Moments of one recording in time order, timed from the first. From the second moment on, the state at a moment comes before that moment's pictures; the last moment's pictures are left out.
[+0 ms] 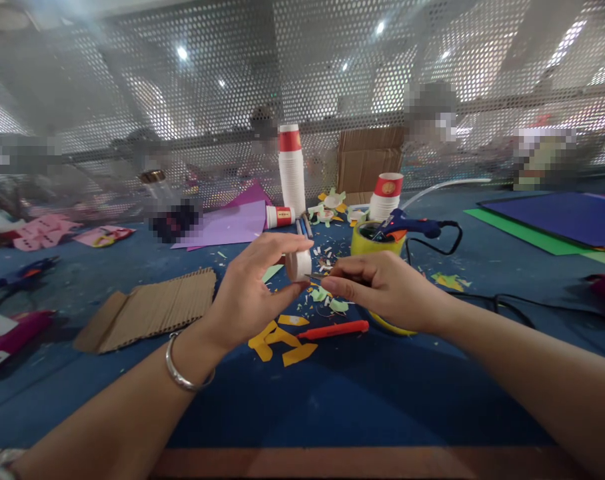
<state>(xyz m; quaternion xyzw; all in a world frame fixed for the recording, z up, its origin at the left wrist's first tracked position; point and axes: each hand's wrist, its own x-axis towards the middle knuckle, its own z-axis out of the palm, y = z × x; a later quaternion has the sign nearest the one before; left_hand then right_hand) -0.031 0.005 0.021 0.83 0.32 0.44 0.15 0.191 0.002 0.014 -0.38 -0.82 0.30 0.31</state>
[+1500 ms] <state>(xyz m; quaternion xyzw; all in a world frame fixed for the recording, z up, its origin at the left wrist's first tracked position) -0.037 0.018 0.008 0.84 0.24 0.43 0.22 0.193 0.001 0.025 -0.36 -0.77 0.42 0.31</state>
